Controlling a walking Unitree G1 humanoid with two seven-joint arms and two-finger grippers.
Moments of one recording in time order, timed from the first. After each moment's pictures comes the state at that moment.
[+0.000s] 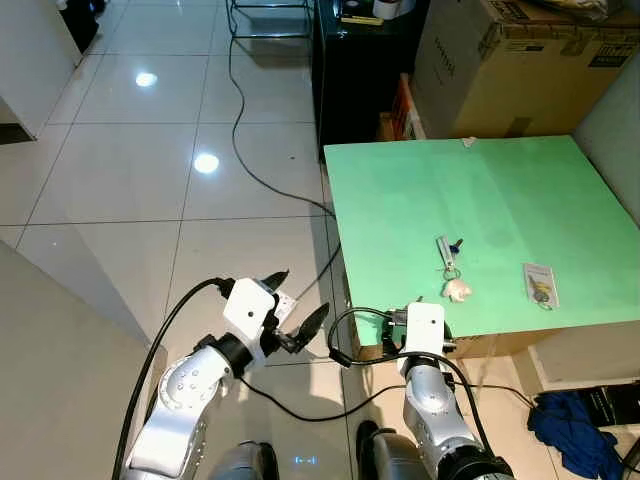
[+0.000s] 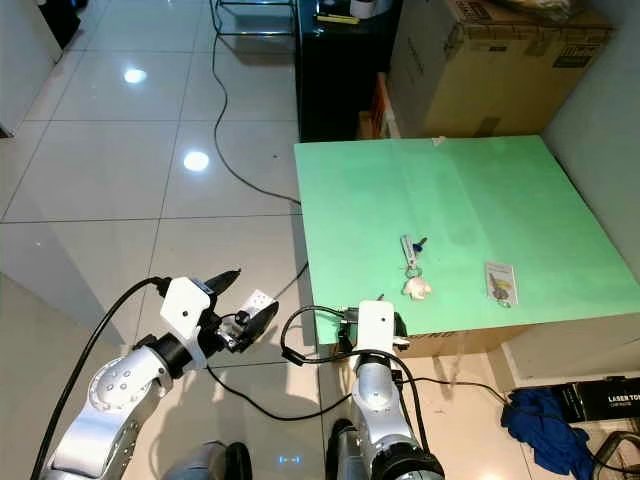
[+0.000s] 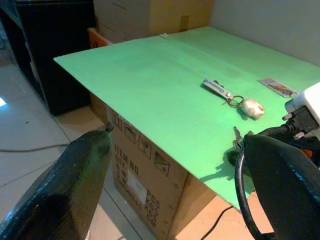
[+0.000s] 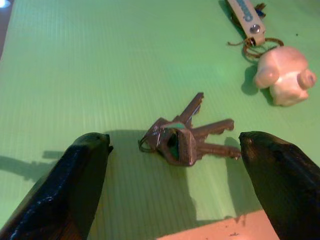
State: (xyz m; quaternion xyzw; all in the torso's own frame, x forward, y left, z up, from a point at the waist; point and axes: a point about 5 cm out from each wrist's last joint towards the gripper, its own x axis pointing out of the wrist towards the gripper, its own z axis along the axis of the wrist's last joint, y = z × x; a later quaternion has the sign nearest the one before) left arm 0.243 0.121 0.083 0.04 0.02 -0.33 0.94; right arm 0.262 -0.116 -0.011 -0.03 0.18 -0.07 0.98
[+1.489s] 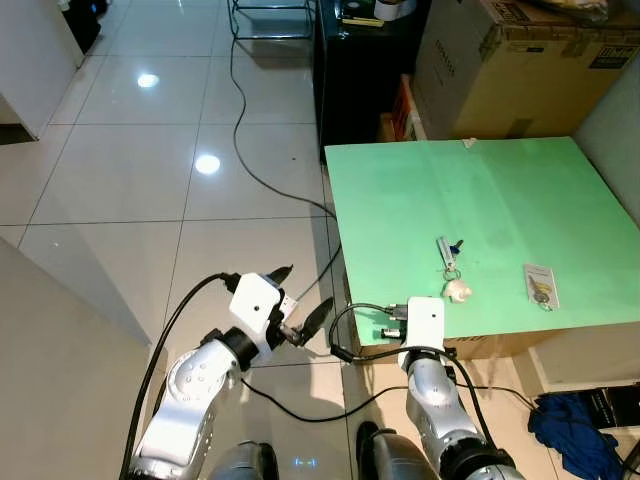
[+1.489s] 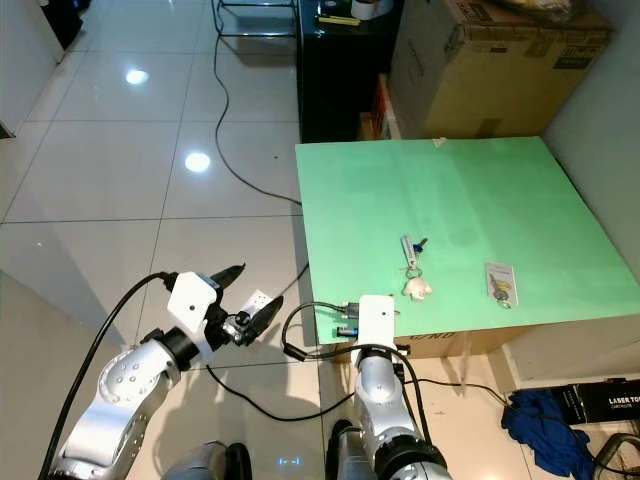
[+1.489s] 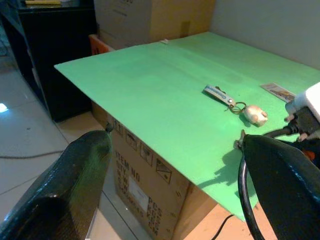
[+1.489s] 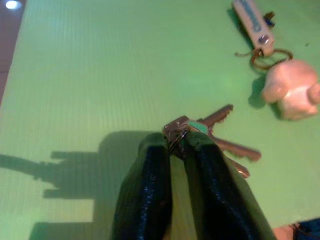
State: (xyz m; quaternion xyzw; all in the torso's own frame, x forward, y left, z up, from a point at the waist) left arm 0.252 0.115 0.083 0.04 0.01 -0.33 0.94; right arm 0.272 -0.118 -0.006 -0.03 0.17 -0.05 0.98
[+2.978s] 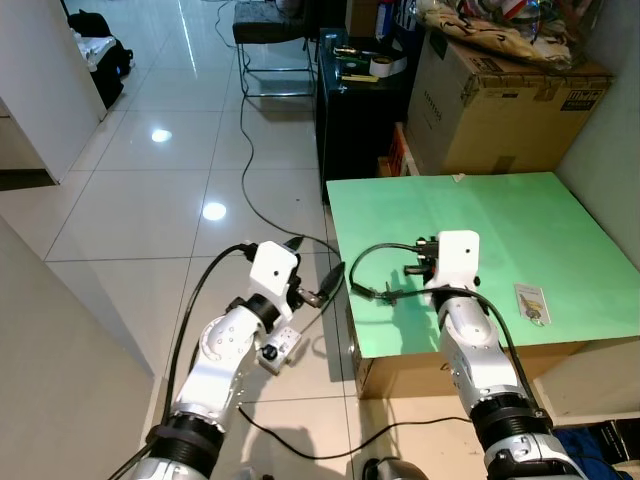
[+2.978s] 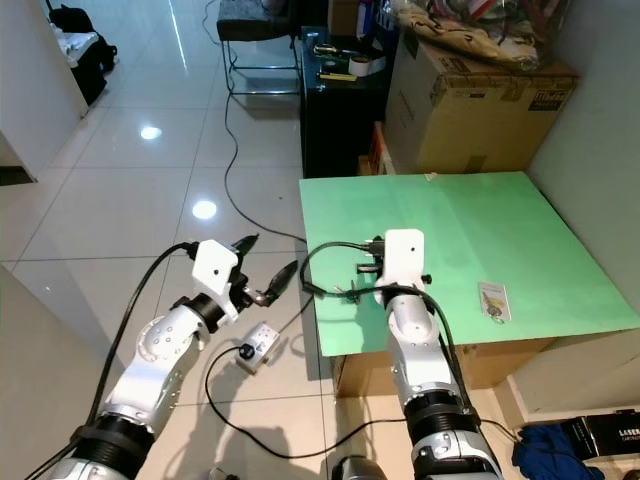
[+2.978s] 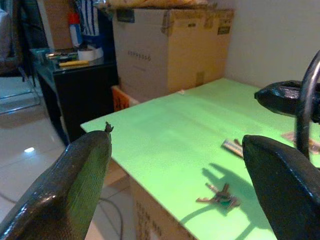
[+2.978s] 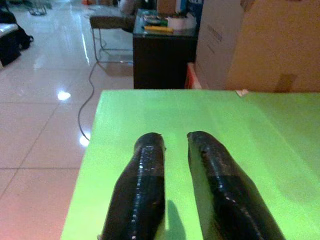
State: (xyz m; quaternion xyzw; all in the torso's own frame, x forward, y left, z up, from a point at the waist) left arm 0.293 0.099 0.085 0.02 -0.02 -0.30 0.95; right arm 0.320 -0.150 0.067 -0.02 0.06 0.01 1.00
